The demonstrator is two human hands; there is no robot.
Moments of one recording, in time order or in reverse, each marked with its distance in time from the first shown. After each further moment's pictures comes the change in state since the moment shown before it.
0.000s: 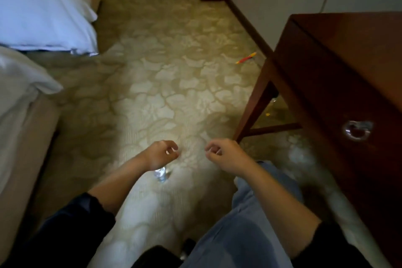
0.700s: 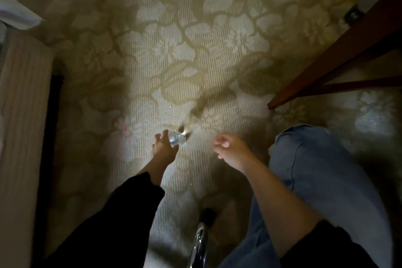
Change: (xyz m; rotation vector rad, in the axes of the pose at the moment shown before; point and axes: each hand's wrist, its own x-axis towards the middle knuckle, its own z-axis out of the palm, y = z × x) left_hand 0.141 -0.153 0.141 -0.105 0.106 -0.628; right_hand 0.154 0.112 0.121 0.415 -0.285 0.445
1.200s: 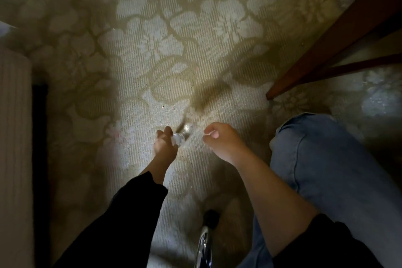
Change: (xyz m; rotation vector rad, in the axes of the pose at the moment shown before) left_hand 0.030 0.029 0.021 0.183 0.064 0.098; right_hand 0.030 -0.011 -0.011 -0.002 0.056 -0.035
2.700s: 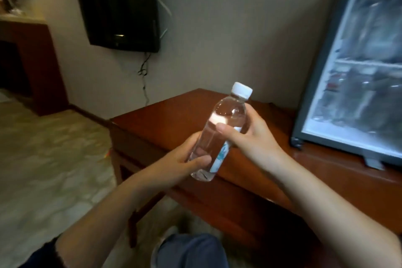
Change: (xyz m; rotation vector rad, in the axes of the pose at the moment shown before) left_hand -0.523 0.250 -0.248 -0.304 -0.664 1.731; right_hand -0.600 -0.013 -0.155 0.225 1.237 -0.869
